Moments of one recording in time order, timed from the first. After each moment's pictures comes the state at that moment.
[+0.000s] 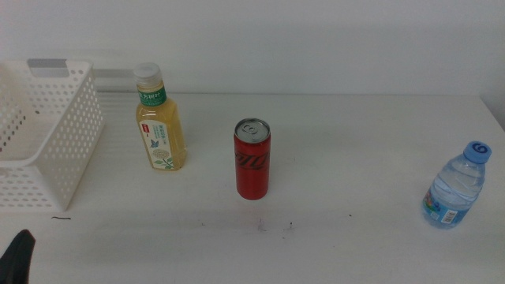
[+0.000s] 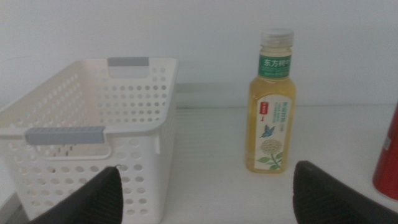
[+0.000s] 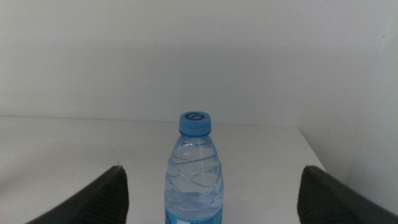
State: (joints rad) left arm -0.03 0.00 0.00 -0.04 0.15 0.00; right arm 0.02 0.00 0.00 -0.09 0.11 0.06
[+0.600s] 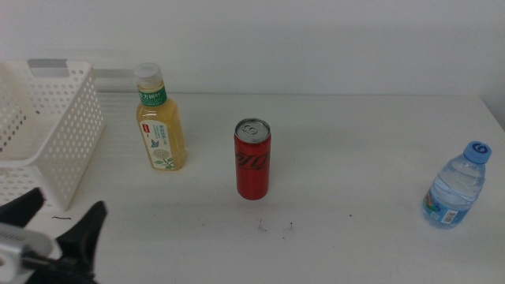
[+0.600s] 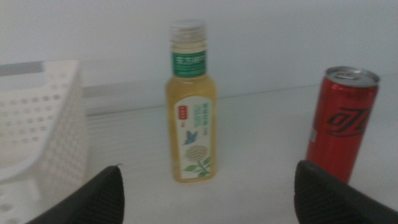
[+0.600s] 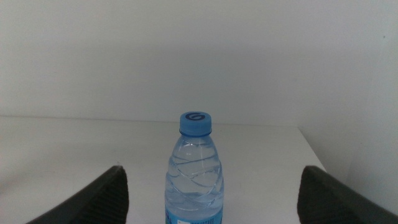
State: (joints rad) left arm -0.27 0.65 0.00 -0.04 -0.45 0.00; right arm 0.02 0.00 0.00 -0.09 0.11 0.06
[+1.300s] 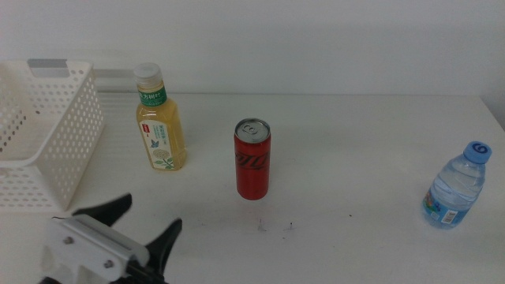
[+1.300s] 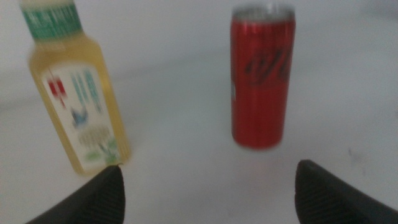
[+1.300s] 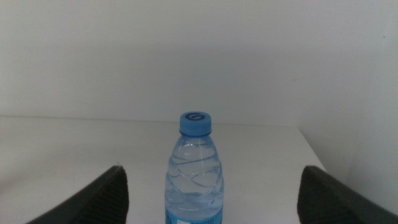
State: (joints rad) left arm -0.47 1.44 0.00 0.00 -1.19 0.03; right arm 0.02 0.00 0.00 -0.09 0.11 0.06
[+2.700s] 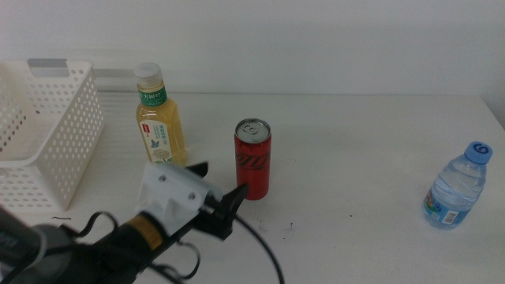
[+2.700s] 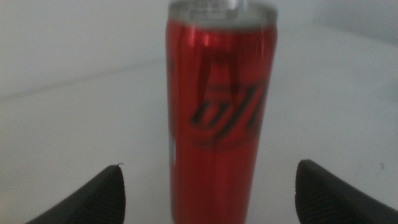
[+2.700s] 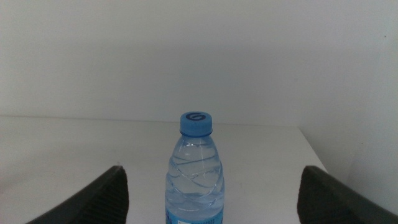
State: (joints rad) left arm -0.47 1.87 -0.41 0.19 -1.20 -0.12; right arm 0.02 0.00 0.00 -0.09 0.11 0.06
